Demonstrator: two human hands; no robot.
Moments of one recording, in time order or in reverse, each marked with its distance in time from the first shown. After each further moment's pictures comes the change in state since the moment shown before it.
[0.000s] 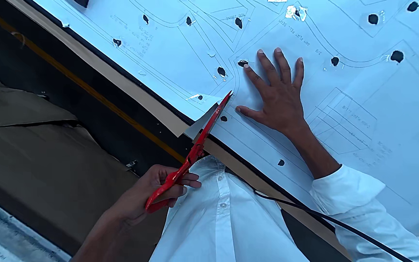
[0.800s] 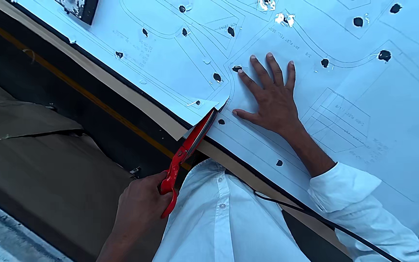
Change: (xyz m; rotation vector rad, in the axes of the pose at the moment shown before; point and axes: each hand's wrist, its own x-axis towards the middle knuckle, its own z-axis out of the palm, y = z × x) left_hand -0.014 -0.010 0.021 1.162 0.669 0.053; right_hand 0.000 0.000 0.000 0.018 -0.011 0.000
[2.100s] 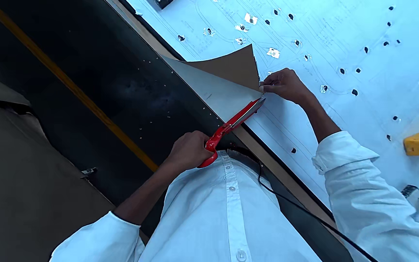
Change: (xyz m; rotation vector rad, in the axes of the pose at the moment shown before) left_hand 0.043 -0.028 0.010 -0.412 -0.265 0.232; right_hand 0.066 -0.029 -0.040 0.451 -0.287 -0.060
